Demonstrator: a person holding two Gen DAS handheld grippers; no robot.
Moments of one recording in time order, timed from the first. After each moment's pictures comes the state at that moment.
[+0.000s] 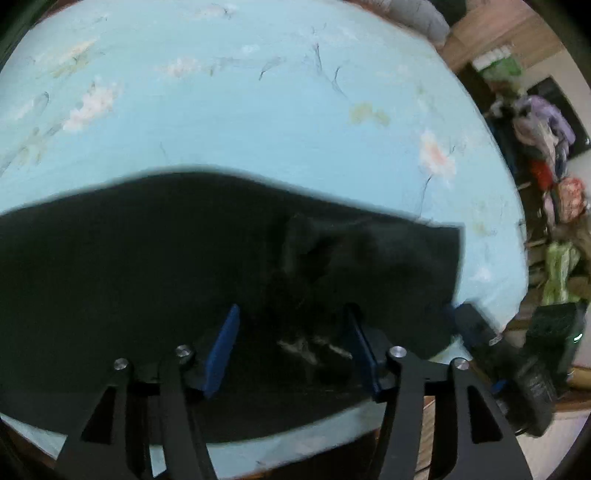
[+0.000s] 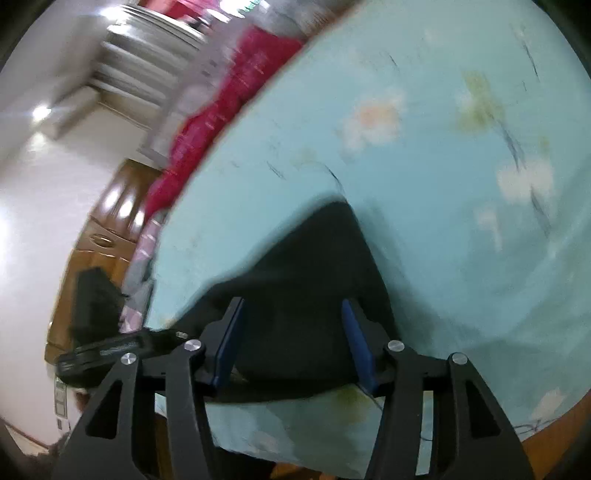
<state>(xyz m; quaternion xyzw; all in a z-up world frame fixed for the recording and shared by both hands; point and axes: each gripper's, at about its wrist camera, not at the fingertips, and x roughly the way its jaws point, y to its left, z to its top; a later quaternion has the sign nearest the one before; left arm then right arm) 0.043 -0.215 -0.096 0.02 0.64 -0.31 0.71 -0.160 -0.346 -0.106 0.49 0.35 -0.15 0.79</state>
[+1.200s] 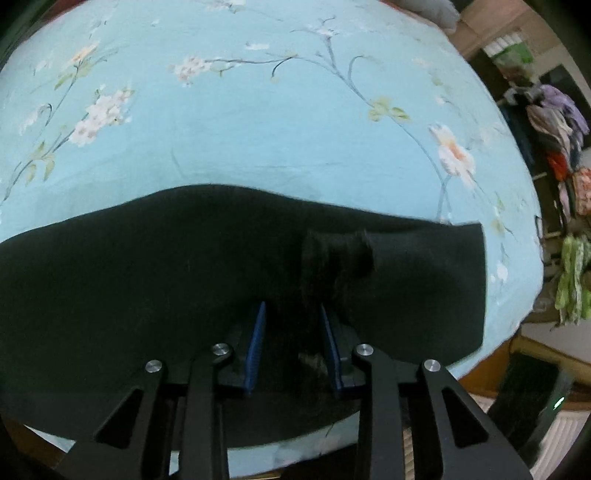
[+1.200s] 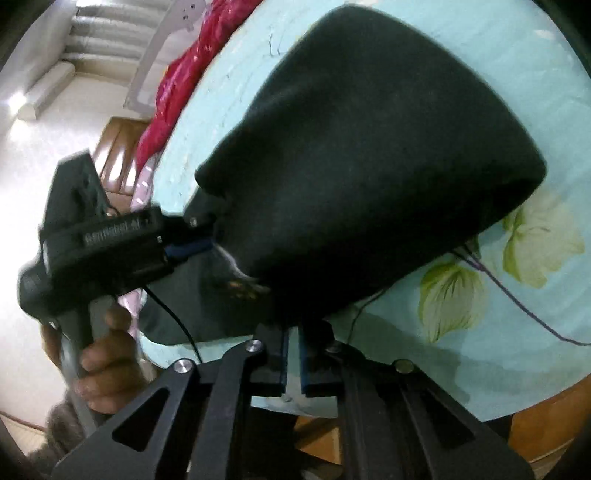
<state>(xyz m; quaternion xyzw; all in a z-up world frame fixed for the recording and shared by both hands) 0.050 -0.216 -0.084 0.05 0.66 -0.28 0.70 -0.126 -0.275 -0.138 0.54 0.42 -0.09 0.72</state>
